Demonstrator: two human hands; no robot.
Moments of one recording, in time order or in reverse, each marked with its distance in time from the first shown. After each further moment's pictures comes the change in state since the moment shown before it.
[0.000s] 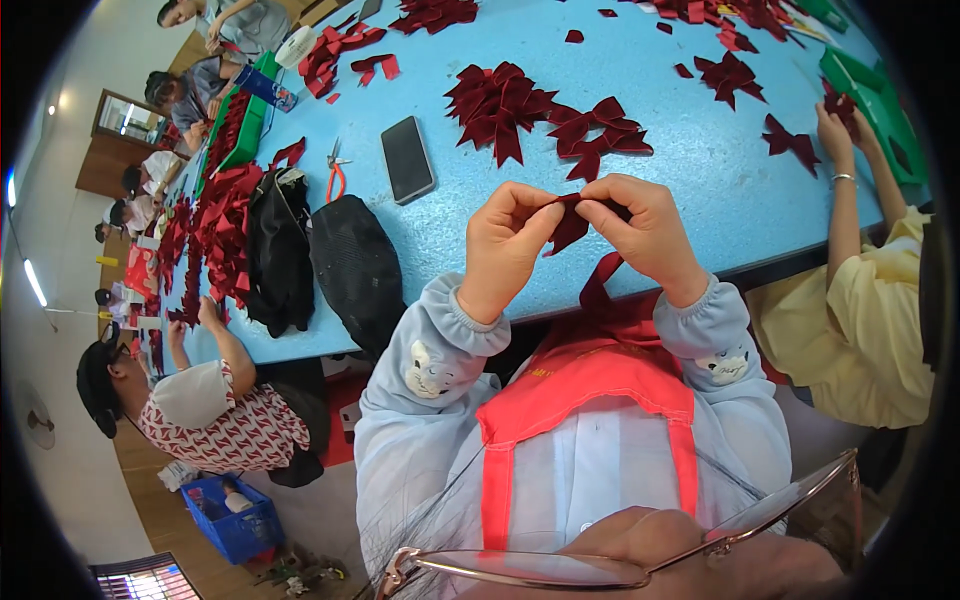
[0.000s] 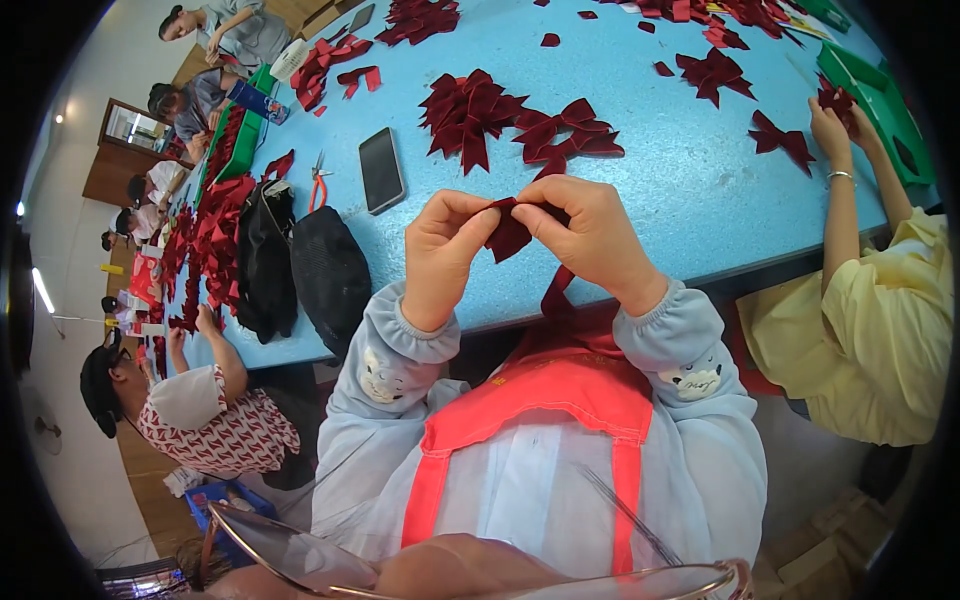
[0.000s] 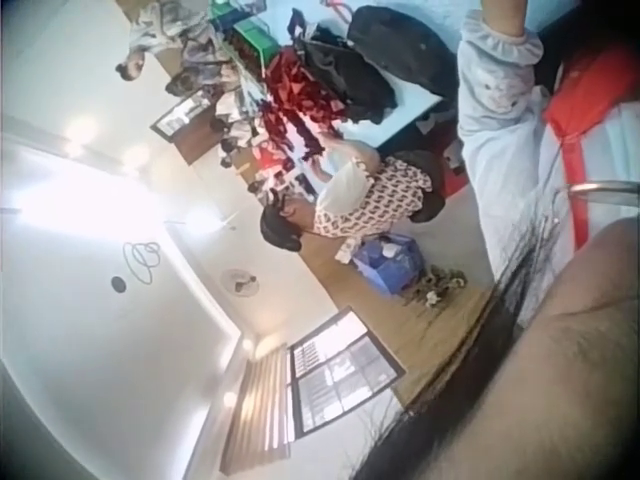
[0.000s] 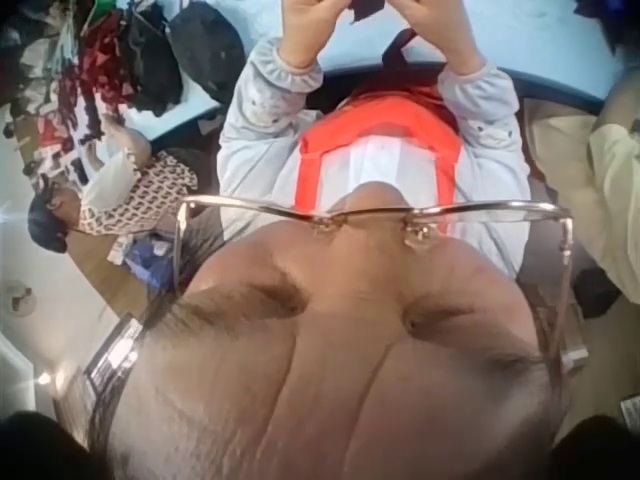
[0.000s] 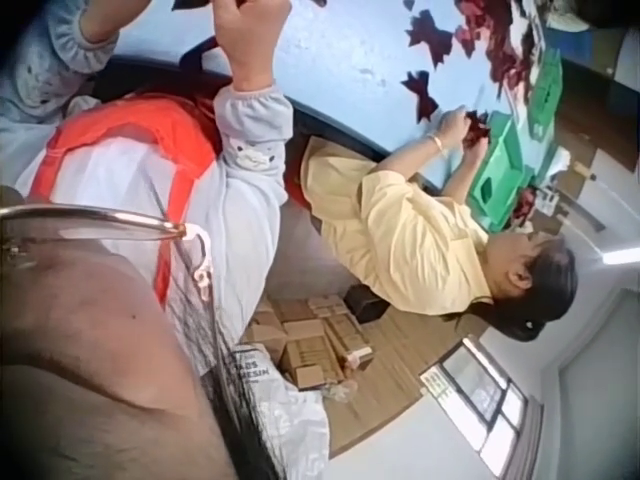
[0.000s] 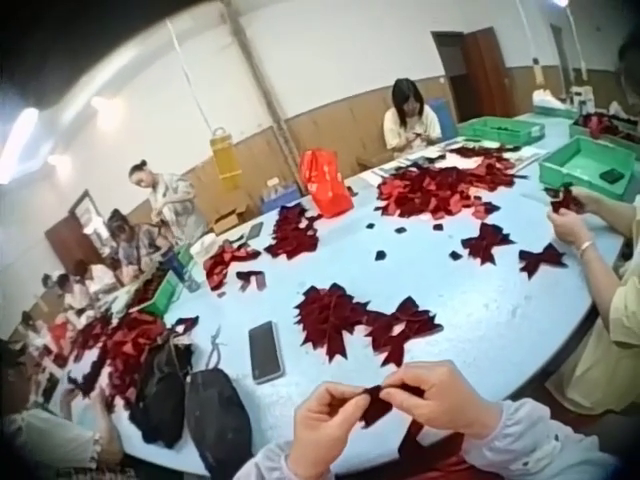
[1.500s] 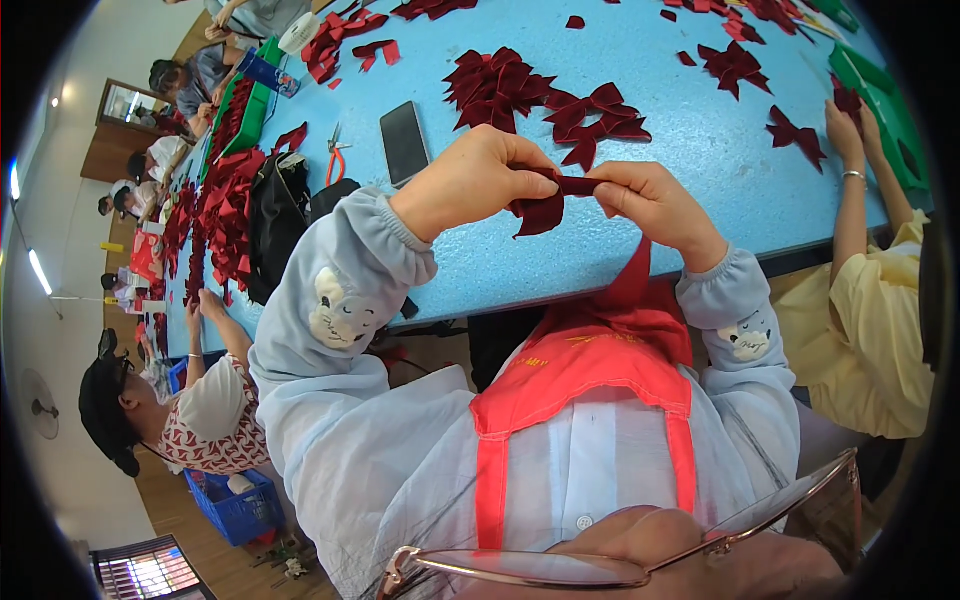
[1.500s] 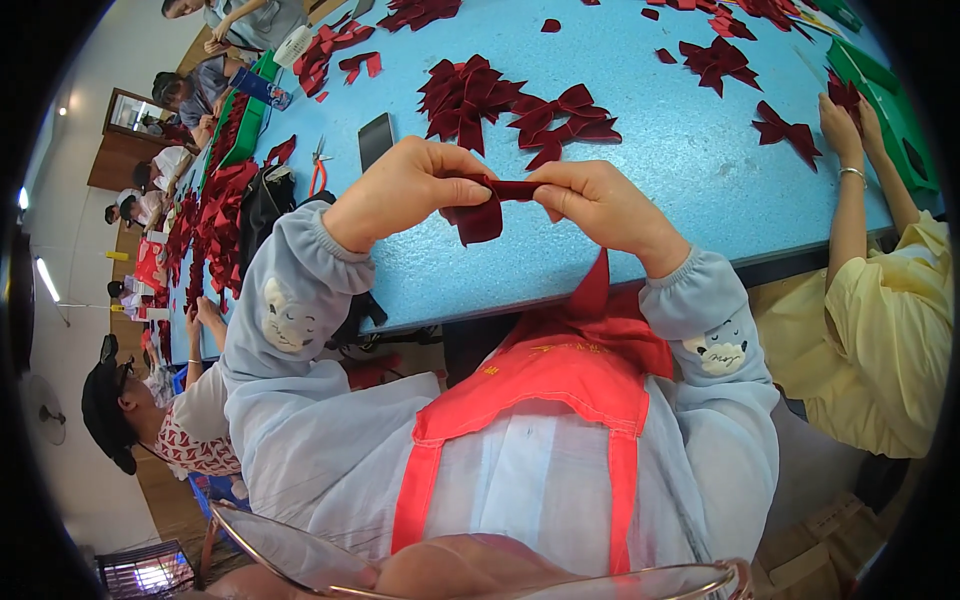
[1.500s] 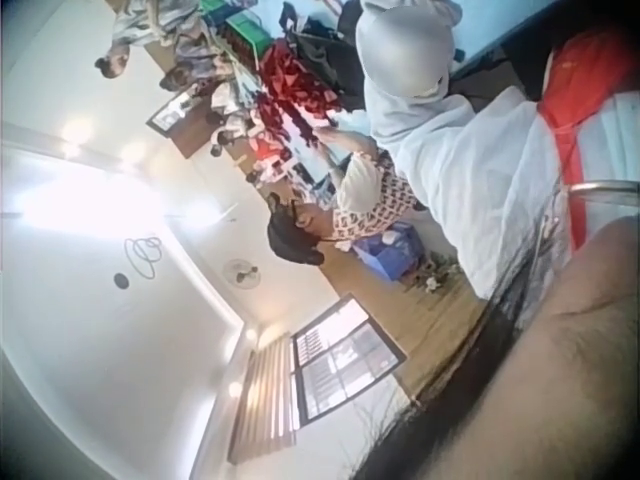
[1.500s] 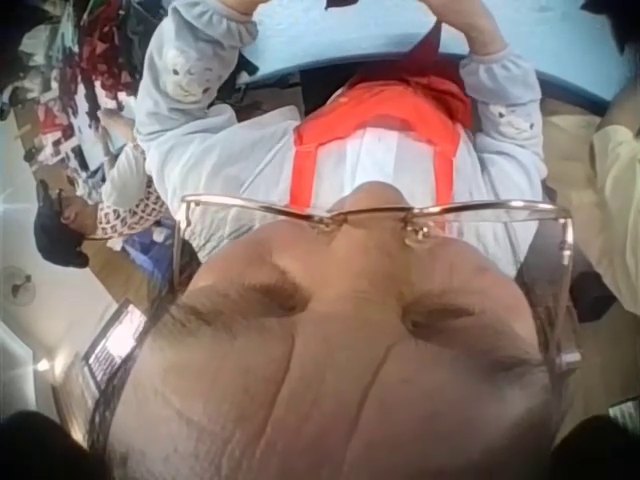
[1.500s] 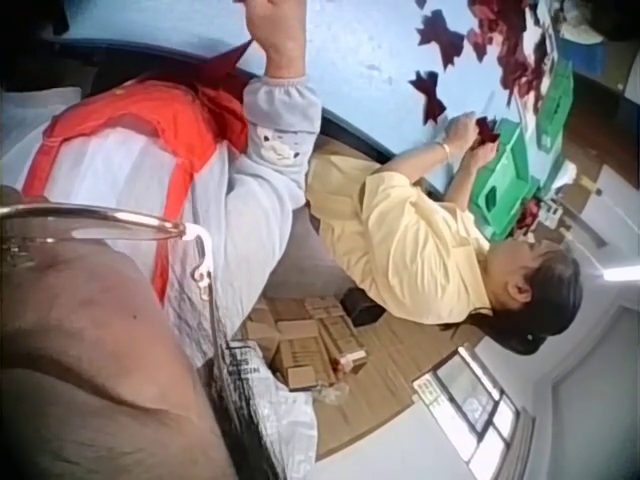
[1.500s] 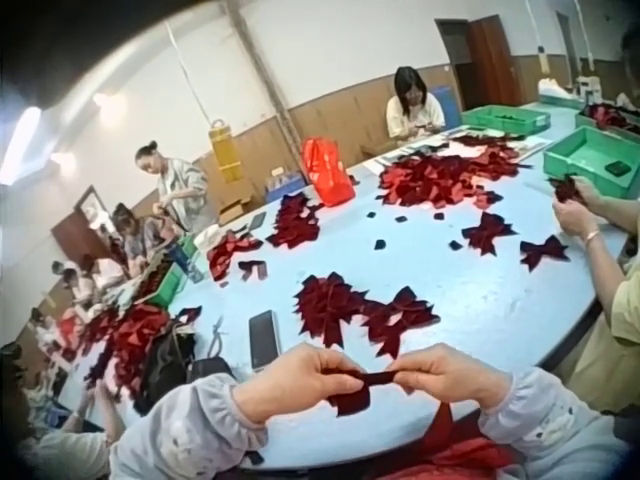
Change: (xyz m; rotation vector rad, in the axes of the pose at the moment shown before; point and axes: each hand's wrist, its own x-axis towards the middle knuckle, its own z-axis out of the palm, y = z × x) left_hand 0.061 0.072 -0.001 0.733 -0.550 -0.342; right_hand 0.011 0.022 -0.035 0.225 -0.371 0.204
